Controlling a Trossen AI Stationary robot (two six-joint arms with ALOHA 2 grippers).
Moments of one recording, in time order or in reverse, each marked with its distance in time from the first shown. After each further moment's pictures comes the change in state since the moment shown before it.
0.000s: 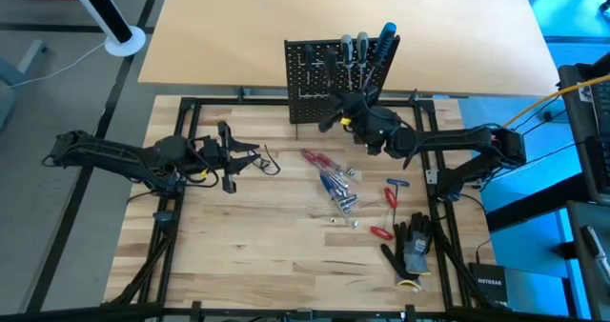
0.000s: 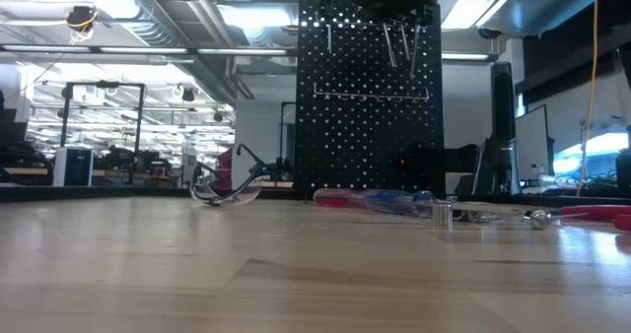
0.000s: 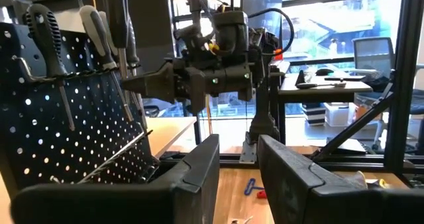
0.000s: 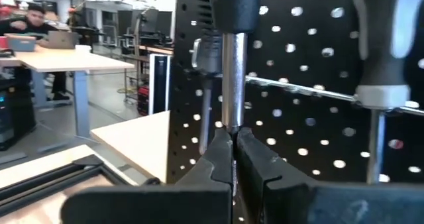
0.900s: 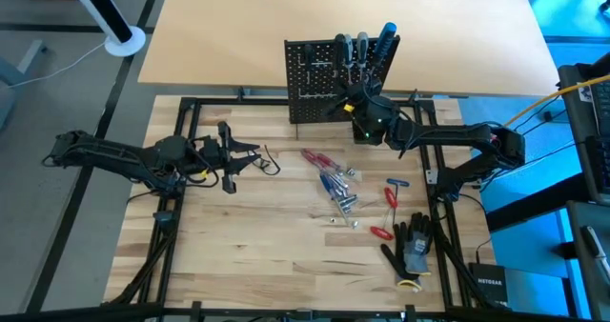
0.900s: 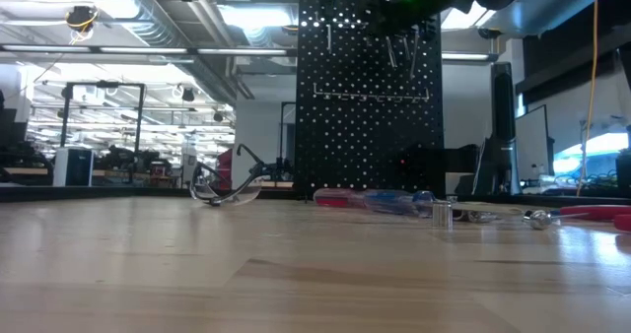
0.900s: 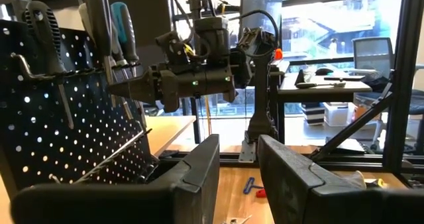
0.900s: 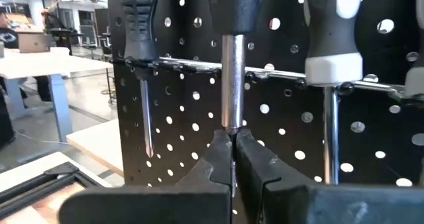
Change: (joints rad) left arm 0.000 0.000 0.000 -0.005 0.000 -0.005; right arm -0.108 0.000 -0.009 -0.030 -0.042 0.102
